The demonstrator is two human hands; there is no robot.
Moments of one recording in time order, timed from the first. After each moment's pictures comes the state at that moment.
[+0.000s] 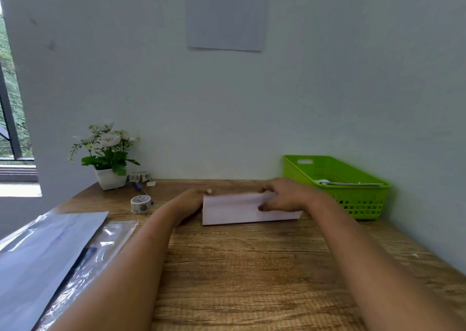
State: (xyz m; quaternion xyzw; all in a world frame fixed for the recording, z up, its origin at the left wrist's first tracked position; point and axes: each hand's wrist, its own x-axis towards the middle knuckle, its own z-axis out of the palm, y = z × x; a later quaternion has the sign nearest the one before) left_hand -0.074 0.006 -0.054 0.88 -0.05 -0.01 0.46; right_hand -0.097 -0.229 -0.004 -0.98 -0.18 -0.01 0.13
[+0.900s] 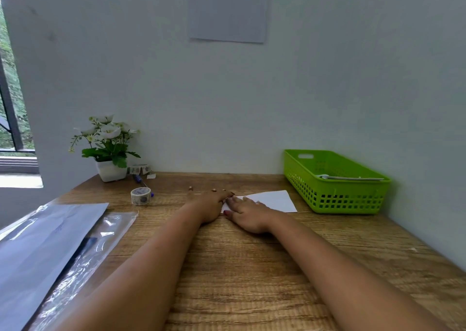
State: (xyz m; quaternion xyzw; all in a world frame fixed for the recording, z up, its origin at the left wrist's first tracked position) left_hand -0.067 -0.031 -0.072 0.99 -0.09 0.01 0.07; right_hand -0.092 -0.172 -0.066 -0.97 -0.22 0.07 0.06
